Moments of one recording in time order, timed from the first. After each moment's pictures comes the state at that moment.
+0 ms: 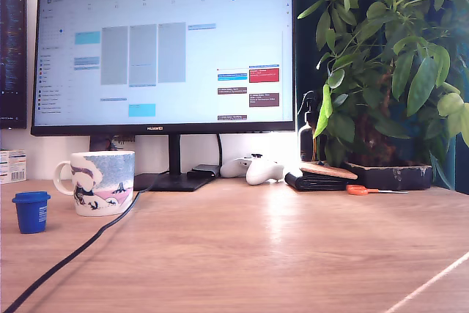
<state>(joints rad) -0.01 0.00 0.02 -0.01 0.00 0.00</state>
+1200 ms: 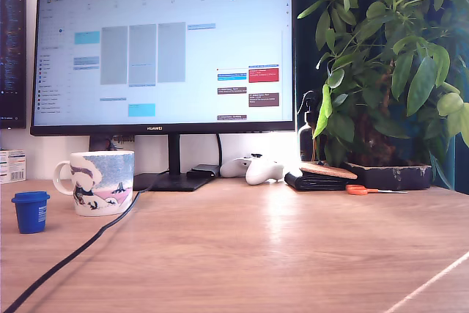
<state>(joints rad) 0.07 0.30 0.04 0.03 0.47 -0.38</state>
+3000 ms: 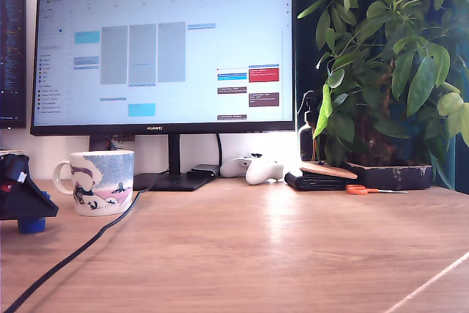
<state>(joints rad) -0.06 1.59 0.30 0.78 0.38 0.03</state>
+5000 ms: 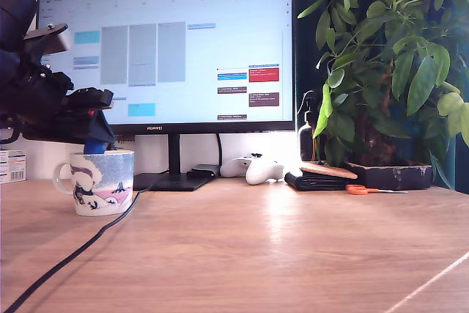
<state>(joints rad) -0.21 1.59 0.74 0.41 0.20 0.00</state>
